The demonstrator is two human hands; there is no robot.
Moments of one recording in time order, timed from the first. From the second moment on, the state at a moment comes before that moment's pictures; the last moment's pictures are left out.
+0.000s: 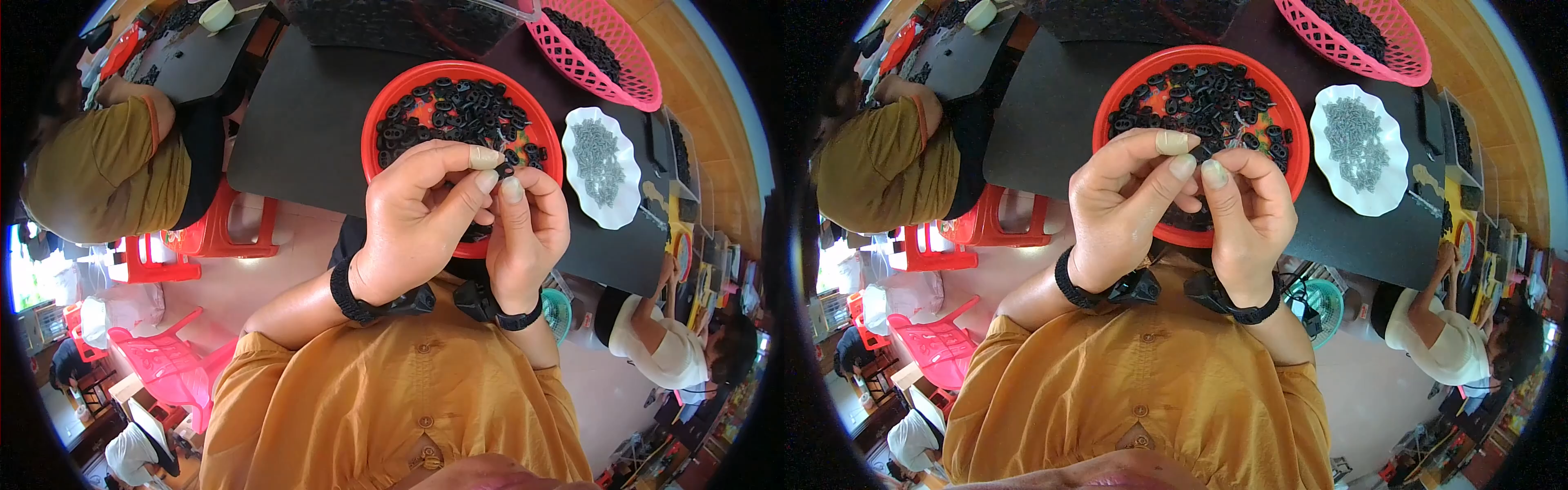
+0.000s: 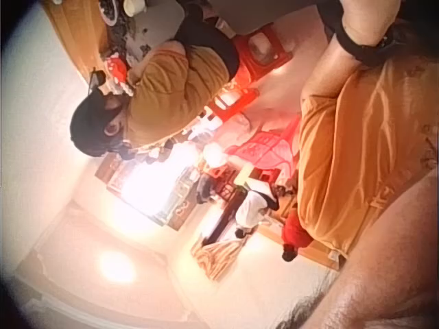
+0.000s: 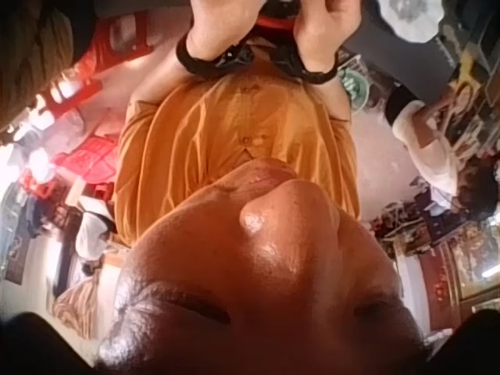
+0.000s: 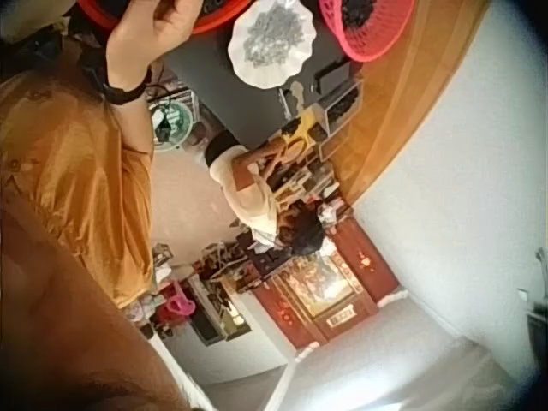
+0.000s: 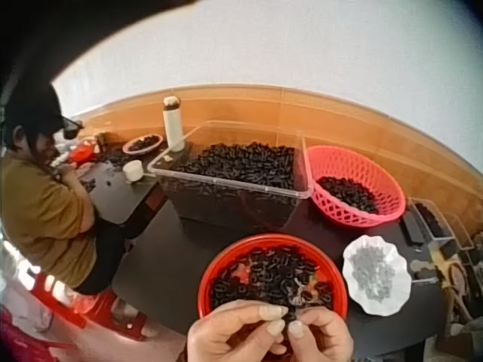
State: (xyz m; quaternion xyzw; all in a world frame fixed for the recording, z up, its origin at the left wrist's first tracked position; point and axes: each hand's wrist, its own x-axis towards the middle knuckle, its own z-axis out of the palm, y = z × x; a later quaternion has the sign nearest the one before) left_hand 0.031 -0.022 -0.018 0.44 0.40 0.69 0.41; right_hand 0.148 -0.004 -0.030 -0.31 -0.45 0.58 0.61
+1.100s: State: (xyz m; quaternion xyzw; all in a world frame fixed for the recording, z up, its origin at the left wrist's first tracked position) left_hand 0.021 -0.027 -0.018 0.58 0.43 0.63 0.28; right_hand 0.142 -0.017 -0.034 -0.30 -0.44 0.57 0.63
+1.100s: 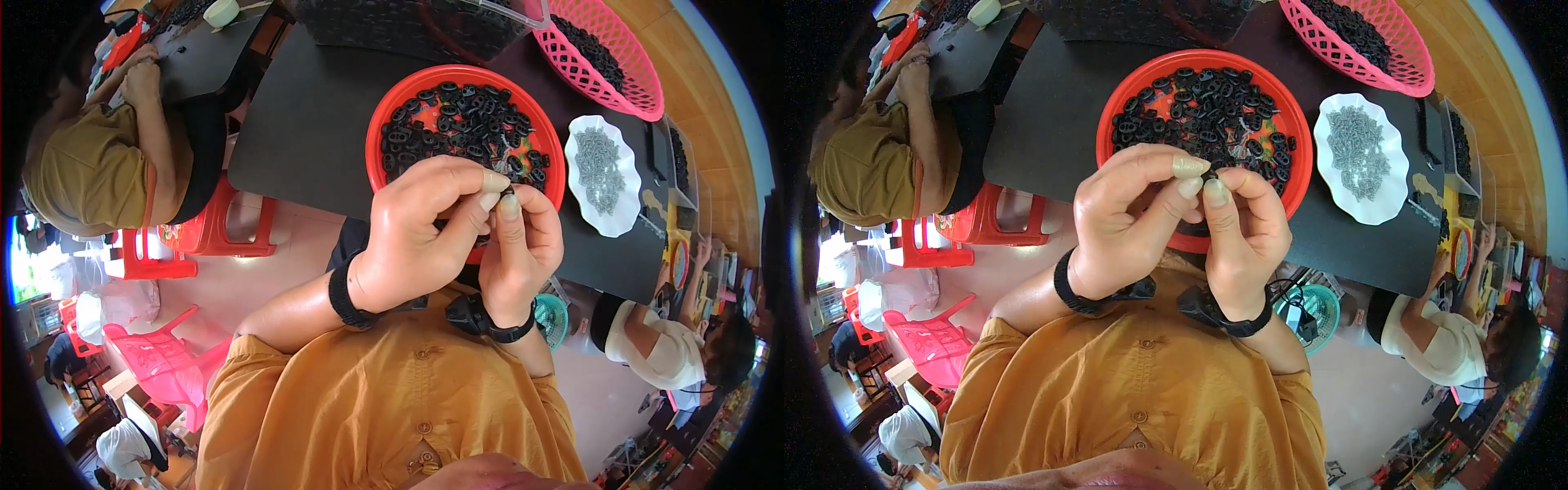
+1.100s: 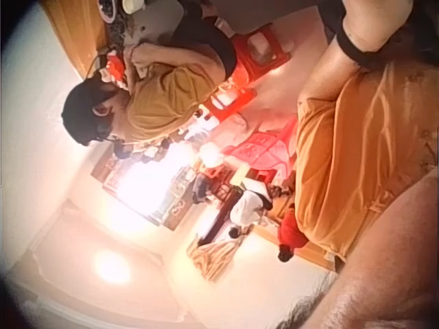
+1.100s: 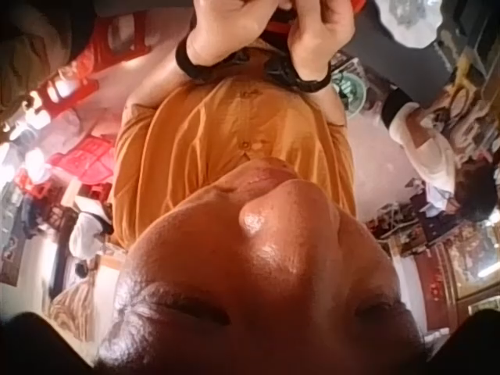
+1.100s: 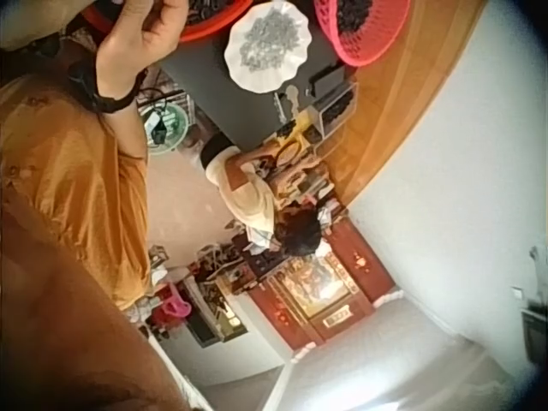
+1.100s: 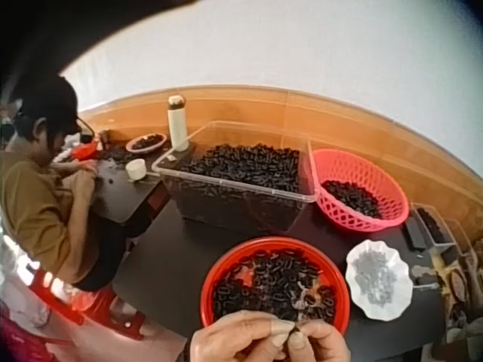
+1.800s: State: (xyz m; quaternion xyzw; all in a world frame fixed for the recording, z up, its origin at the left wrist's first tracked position) left_hand -0.046 0.088 -0.014 0.79 0.54 0.27 0.12; right_hand 0.202 0.013 -0.025 -0.35 -0.55 0.58 0.48
